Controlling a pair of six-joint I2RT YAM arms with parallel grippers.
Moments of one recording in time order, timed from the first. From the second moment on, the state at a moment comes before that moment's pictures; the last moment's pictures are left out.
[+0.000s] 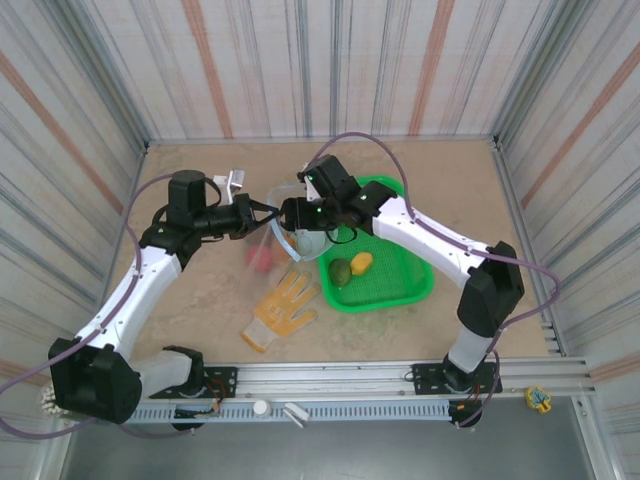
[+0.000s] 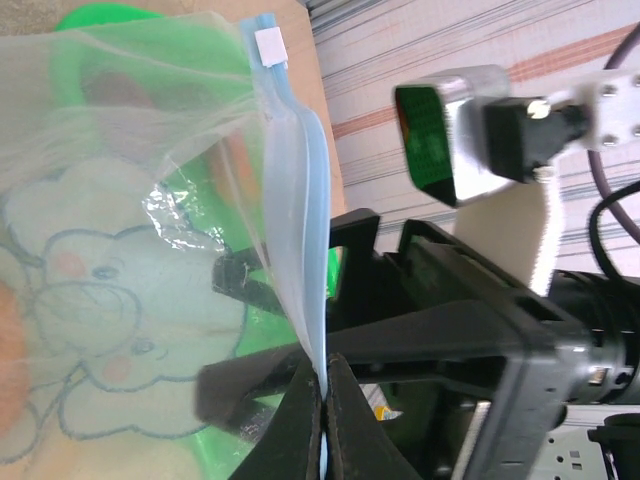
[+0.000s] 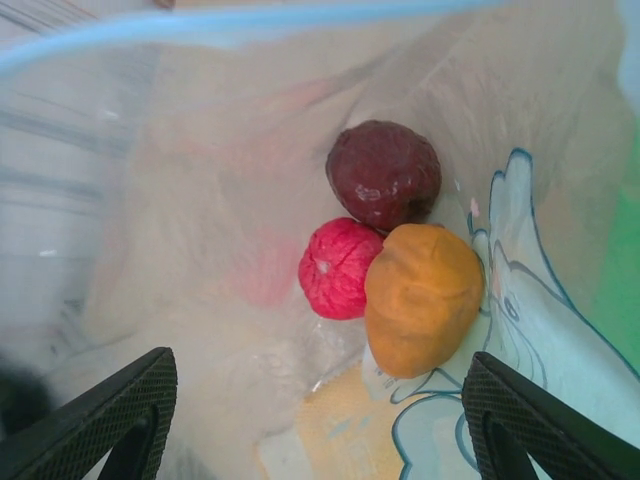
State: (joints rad) left arm -0.25 1.17 0.98 -0.32 0.81 -0.76; right arm 0.81 1.71 1.58 -0.63 -0.21 0.64
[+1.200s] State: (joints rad) left arm -0.25 1.17 0.98 -0.35 0.80 -0.74; right arm 0.47 1.95 1.51 -0.55 -0.26 0.69
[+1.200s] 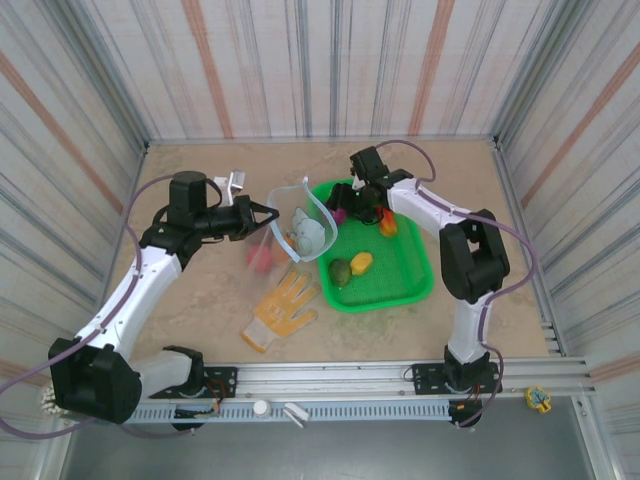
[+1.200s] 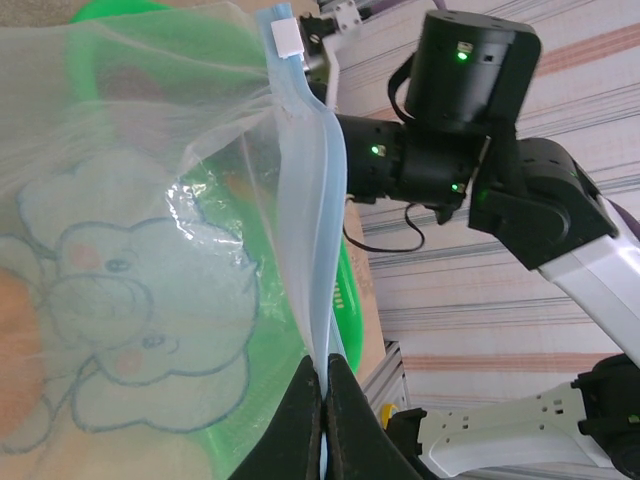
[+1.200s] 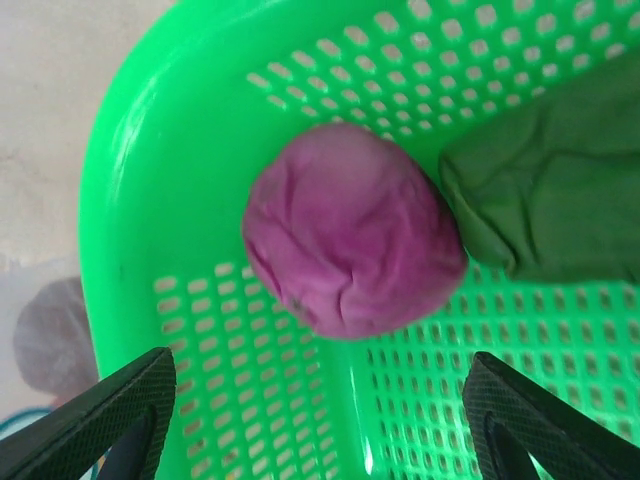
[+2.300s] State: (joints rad) left arm -0.25 1.18 0.98 -0.35 0.80 -0.74; right arm 0.44 2.03 1.54 -0.48 -0.31 0.76
